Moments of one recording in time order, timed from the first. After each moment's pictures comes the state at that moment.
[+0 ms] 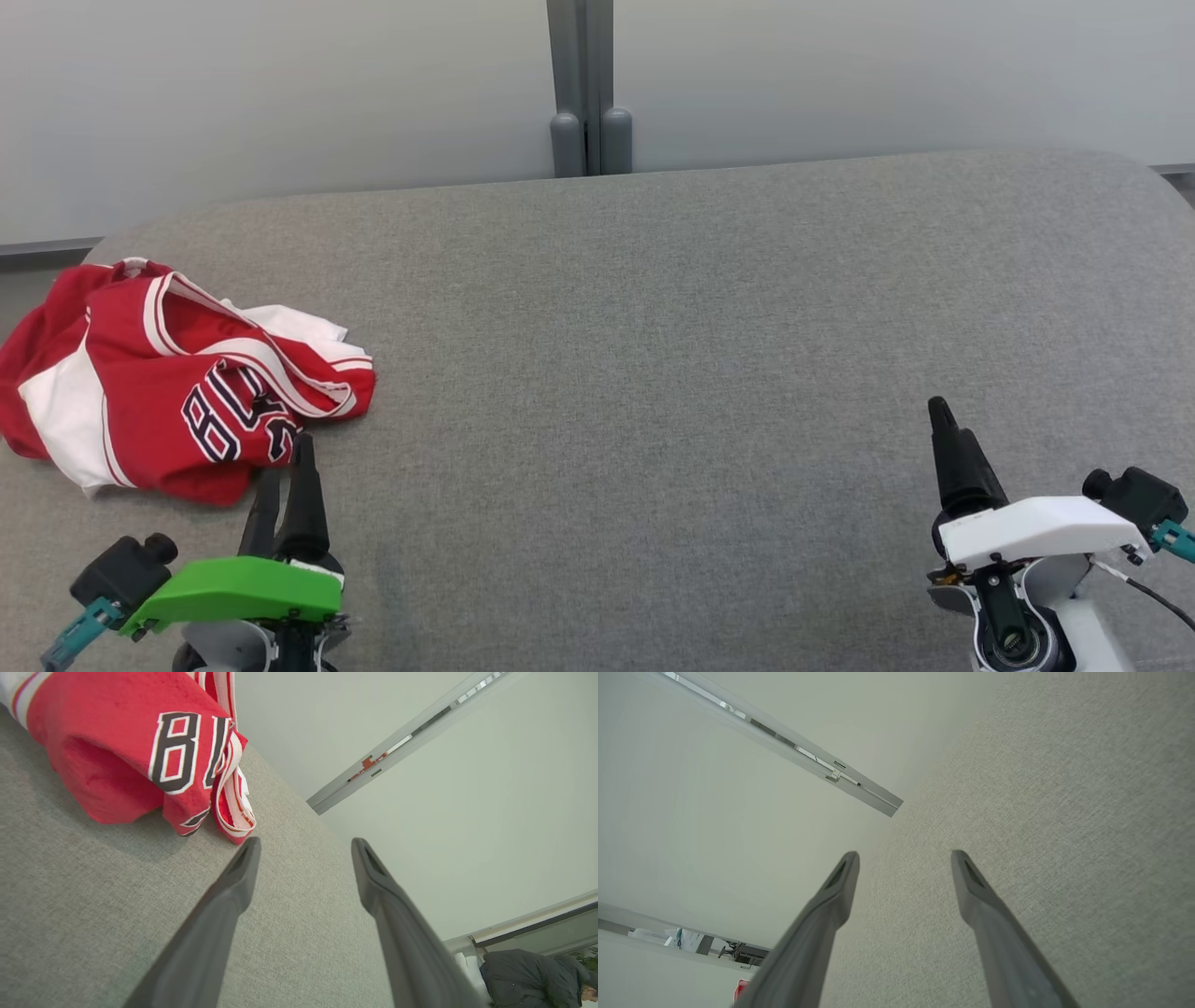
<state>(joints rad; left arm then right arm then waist) -0.07 0.04 0.01 0.26 -0.96 -0.07 -0.07 -0.11 -0.04 -0.03 0.29 0.99 0.13 -0.07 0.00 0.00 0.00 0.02</state>
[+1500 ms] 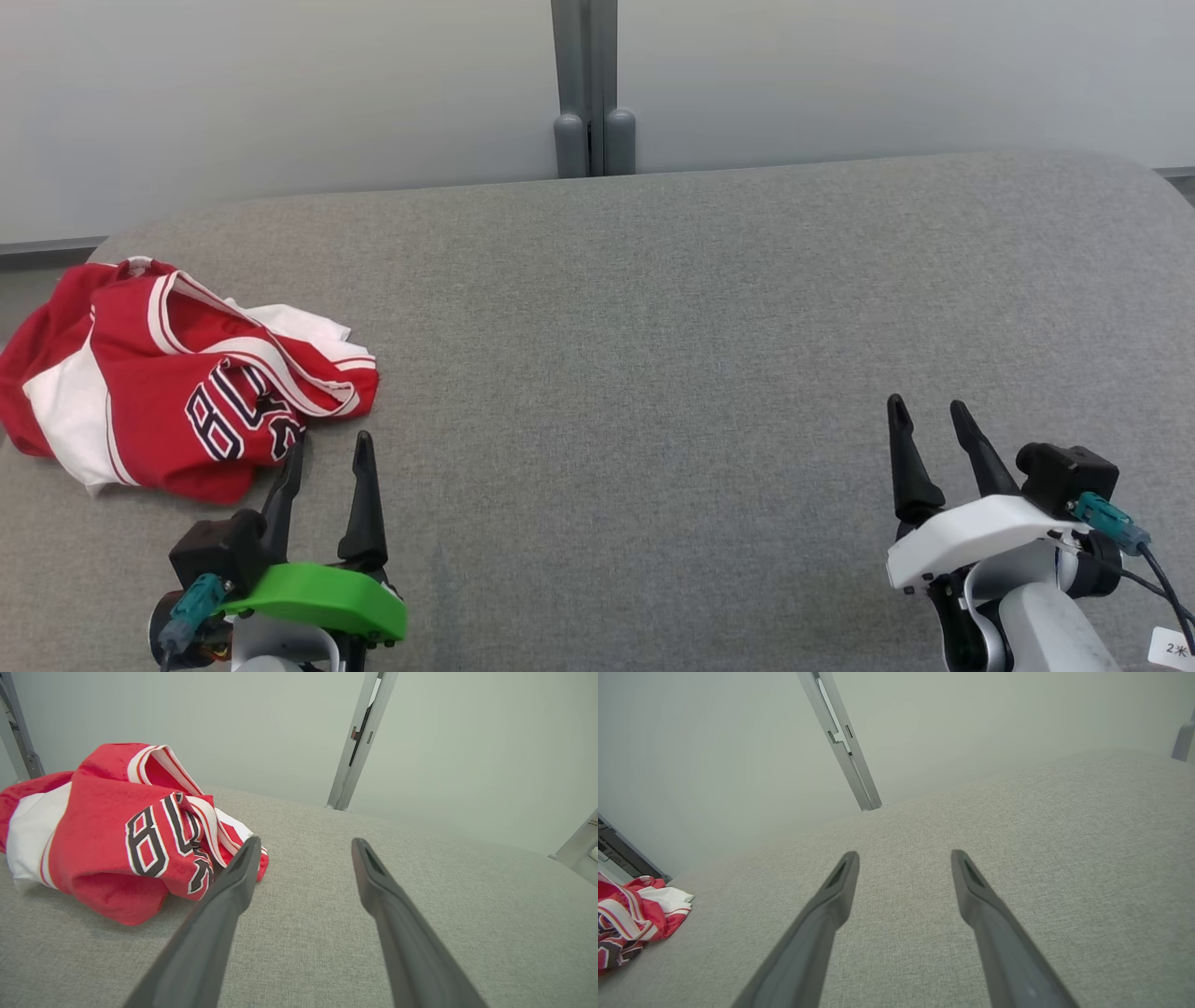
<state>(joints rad) -0.07 0.04 -0.07 0.26 -0.35 -0.06 -0.20 -0.14 -0.05 0.01 0.35 0.35 0.13 -0.20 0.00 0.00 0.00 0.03</state>
